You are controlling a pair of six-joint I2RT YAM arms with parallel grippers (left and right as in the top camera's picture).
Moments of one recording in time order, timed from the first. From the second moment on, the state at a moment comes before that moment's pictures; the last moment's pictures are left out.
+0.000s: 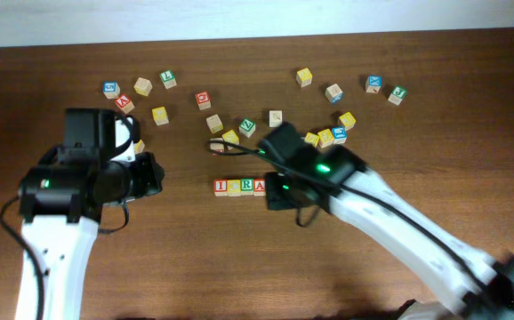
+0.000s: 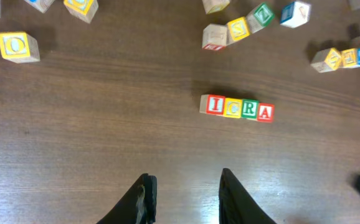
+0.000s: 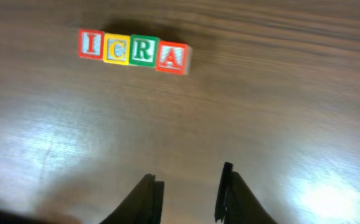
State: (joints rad) left arm -0.05 1.27 1.35 -1.21 0.14 -0.25; right arm 0.70 1.60 1.35 -1.01 -0.02 0.61
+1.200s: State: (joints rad) left arm -0.05 1.38 1.35 -1.21 0.07 -0.29; right arm 0.70 2.02 1.34 -0.75 -0.11 0.66
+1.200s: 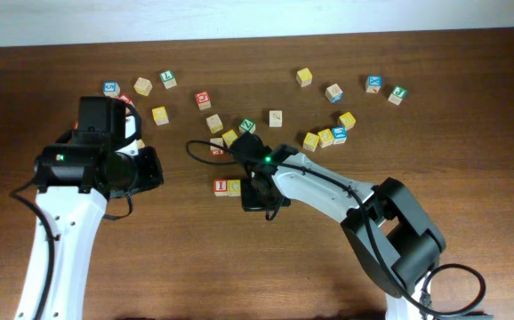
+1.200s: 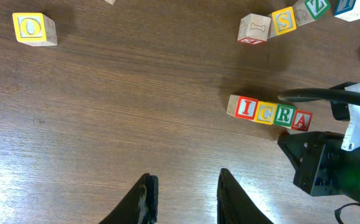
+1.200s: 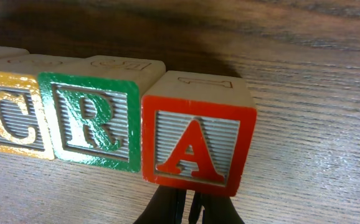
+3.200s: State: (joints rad) left arm -0.05 1.38 1.29 -1.15 0.08 -0.32; right arm 0.67 1.98 1.35 -0.88 -0.25 0.64
